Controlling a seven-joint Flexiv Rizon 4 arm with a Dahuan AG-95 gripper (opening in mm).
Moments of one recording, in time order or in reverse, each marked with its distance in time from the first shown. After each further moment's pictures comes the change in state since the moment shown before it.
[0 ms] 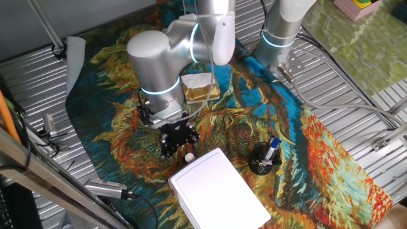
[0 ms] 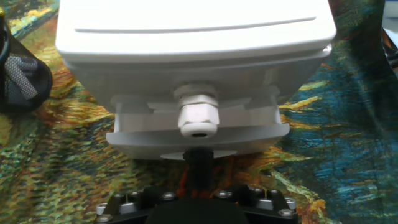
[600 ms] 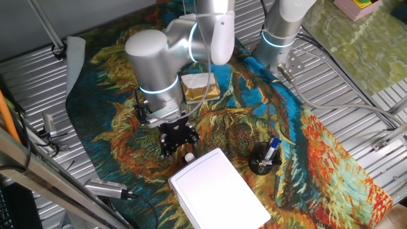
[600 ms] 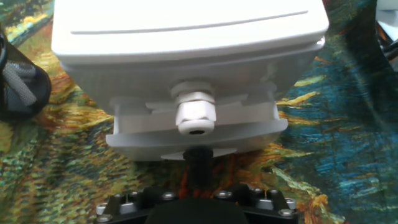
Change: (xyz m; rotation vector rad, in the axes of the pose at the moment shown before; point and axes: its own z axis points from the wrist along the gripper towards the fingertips) arm -0.006 -0.002 -0.005 -0.029 -0.012 0.048
